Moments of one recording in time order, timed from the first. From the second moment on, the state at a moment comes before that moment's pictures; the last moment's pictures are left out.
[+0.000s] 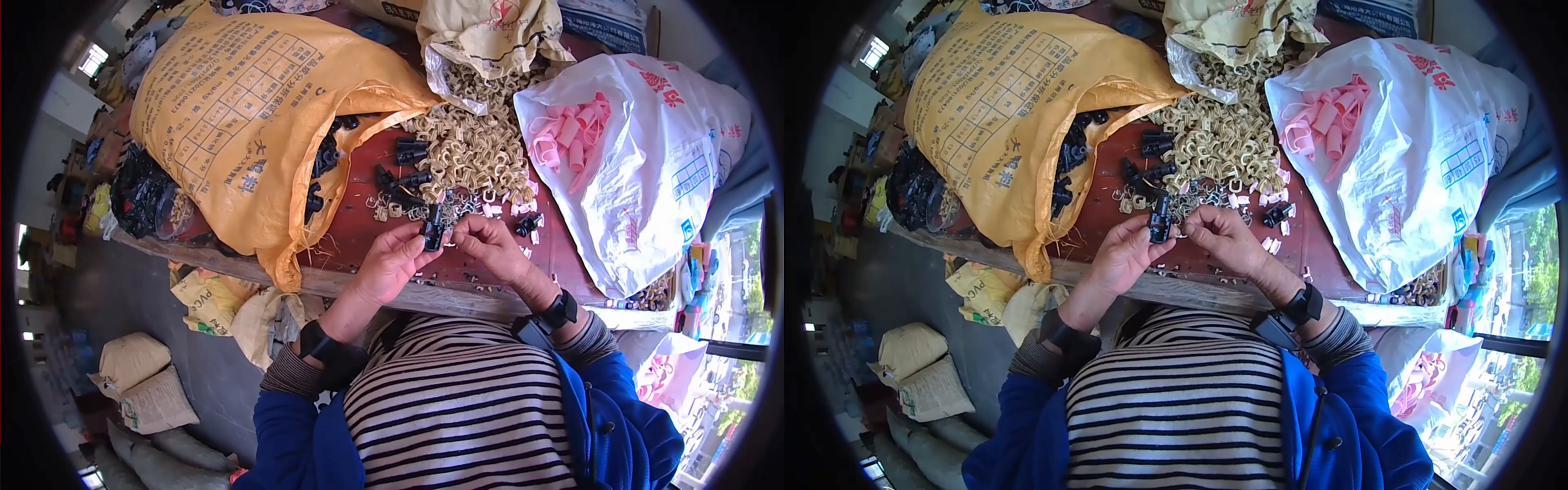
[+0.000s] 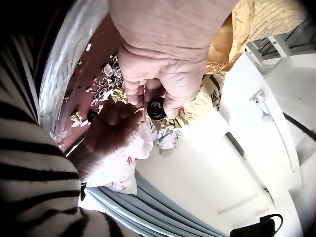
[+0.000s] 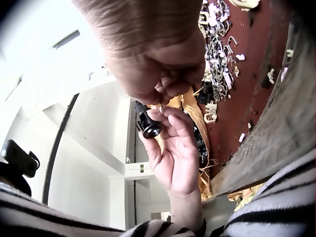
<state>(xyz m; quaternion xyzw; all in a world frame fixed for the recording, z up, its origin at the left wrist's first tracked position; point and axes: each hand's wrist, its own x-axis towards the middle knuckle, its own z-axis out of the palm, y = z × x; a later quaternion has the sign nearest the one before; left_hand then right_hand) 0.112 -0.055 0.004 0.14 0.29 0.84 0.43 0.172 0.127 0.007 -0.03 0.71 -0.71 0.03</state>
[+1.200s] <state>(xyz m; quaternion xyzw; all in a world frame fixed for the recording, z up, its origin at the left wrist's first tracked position) 0.113 -0.054 -0.012 0.07 0.25 0.83 0.49 0.173 0.124 0.015 -0.06 0.76 -0.64 -0.10</state>
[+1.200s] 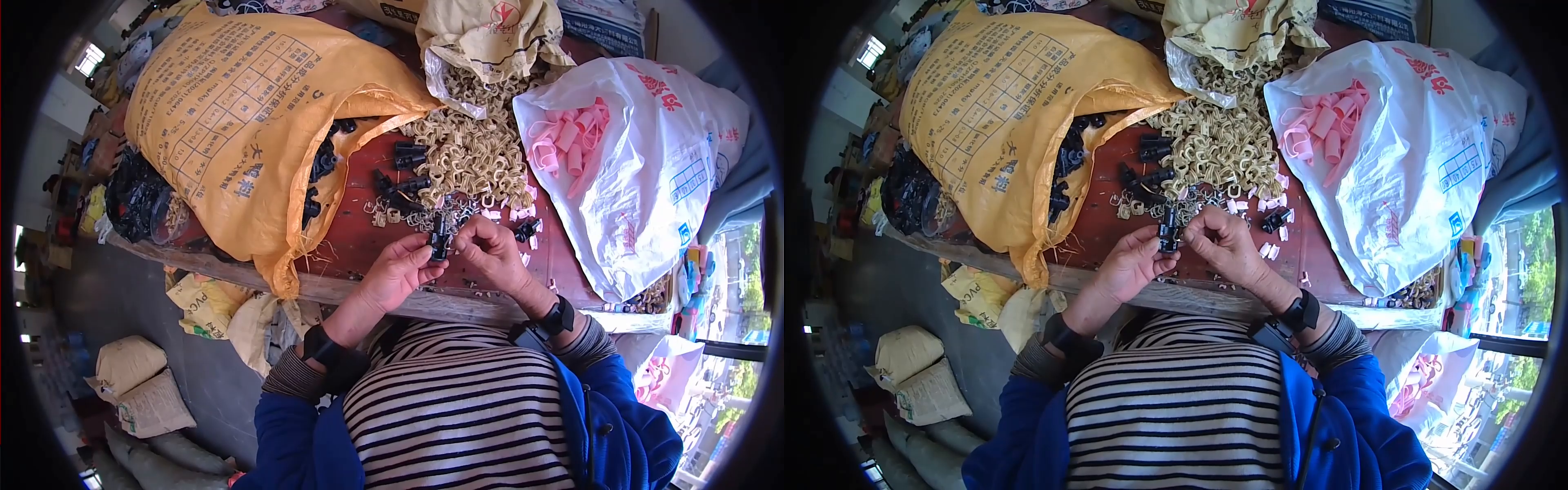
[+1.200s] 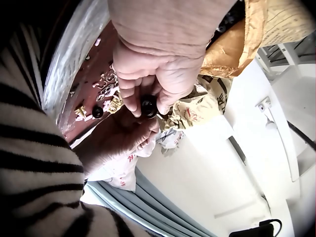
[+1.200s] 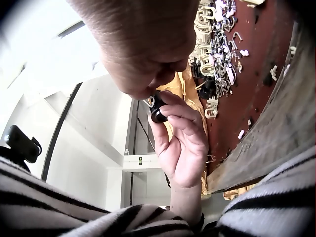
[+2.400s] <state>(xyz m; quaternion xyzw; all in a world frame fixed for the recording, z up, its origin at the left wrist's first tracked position) 0.112 -0.052 -0.009 0.04 0.33 0.79 0.52 0.173 0.118 0.033 -0.17 0.85 -0.47 -0.16</state>
